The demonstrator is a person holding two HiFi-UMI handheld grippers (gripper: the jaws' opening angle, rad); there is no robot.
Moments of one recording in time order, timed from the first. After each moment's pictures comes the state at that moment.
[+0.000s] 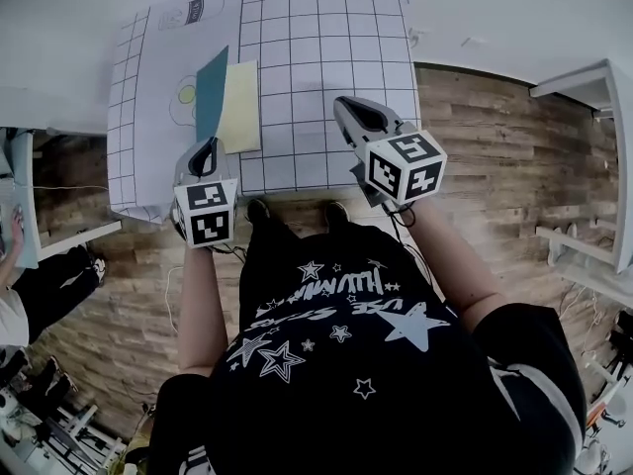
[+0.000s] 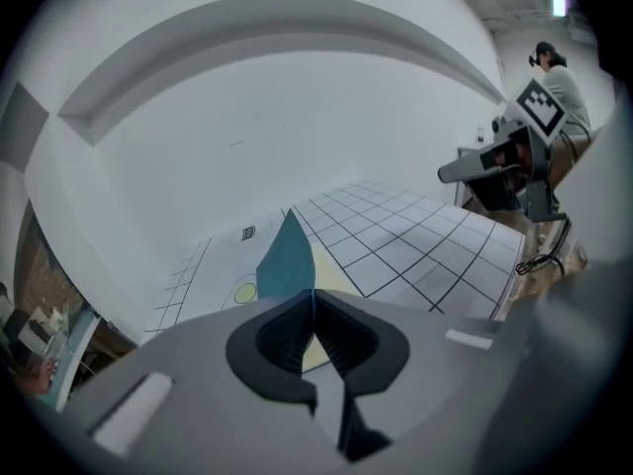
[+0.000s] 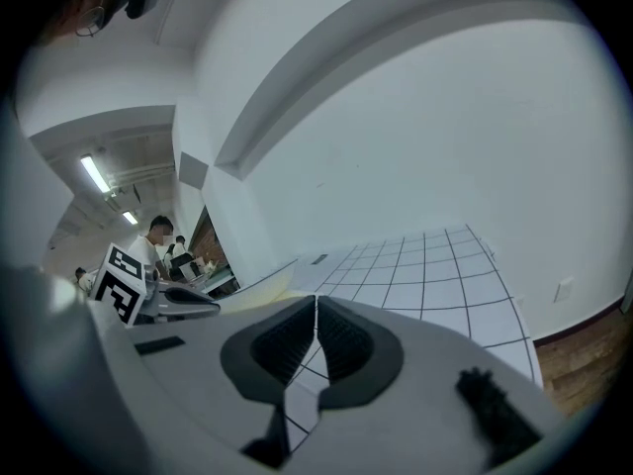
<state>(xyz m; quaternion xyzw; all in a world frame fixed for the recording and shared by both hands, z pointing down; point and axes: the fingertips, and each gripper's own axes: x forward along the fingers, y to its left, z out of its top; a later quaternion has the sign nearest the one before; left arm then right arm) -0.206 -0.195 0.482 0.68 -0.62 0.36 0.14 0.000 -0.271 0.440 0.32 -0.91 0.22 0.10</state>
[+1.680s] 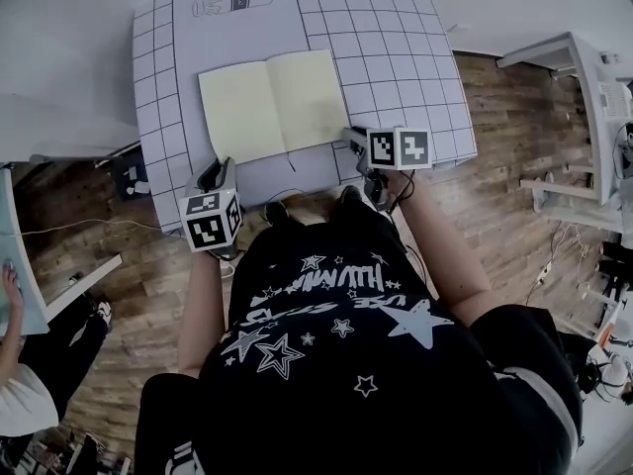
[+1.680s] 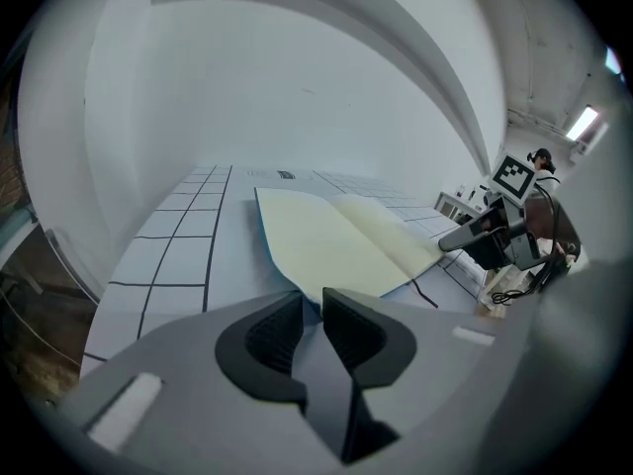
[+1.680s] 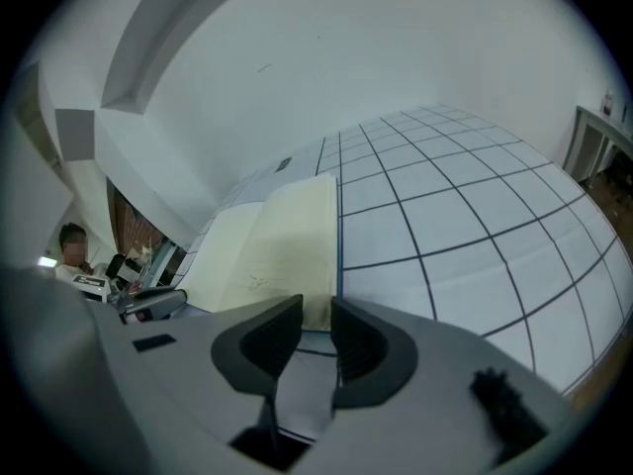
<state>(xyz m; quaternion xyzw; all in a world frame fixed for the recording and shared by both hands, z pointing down) -0.407 -0.160 0.565 0.75 -0.54 0.25 0.30 -0.153 -0.209 0.563 0.44 -0.74 0.43 0.28</state>
